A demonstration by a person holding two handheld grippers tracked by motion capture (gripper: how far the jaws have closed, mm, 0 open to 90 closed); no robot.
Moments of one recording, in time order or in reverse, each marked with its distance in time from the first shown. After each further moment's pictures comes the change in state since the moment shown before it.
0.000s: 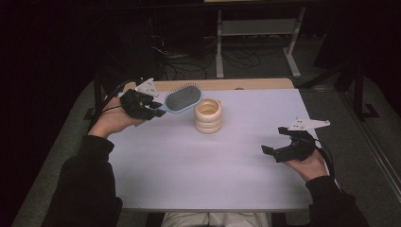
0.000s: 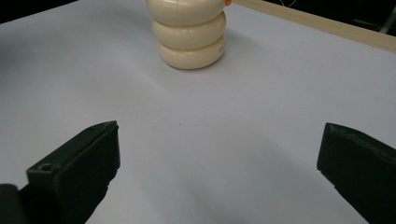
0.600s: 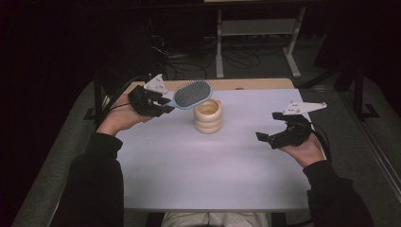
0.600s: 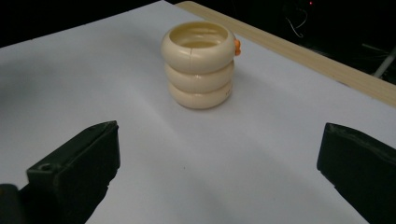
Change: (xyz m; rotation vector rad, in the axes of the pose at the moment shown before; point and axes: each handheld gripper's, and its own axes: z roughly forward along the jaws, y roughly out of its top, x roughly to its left) left arm -0.008 0.023 -0.001 -0.042 0.024 0.034; right arm 0.003 0.051 0.001 -0.030 0.033 -0.066
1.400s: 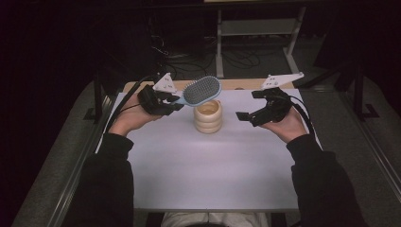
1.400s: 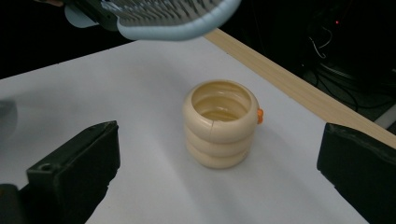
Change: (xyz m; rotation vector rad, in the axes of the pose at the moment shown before) left arm -0.008 0.016 0.015 -0.067 0.033 0.004; right arm 0.009 0.080 0.030 0.002 0.080 -0.074
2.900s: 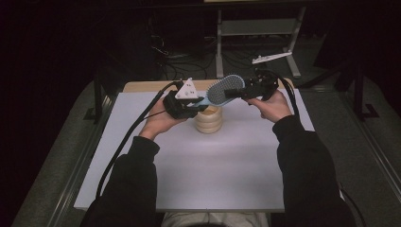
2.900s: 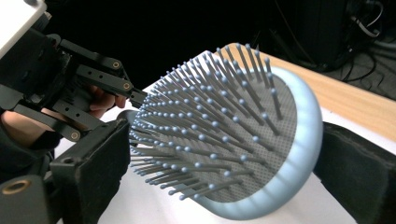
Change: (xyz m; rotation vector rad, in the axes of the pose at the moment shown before) left arm -0.025 0.019 0.054 -0.192 -0.008 0.013; right arm -0.037 0.038 0.035 -0.030 0.166 0.257
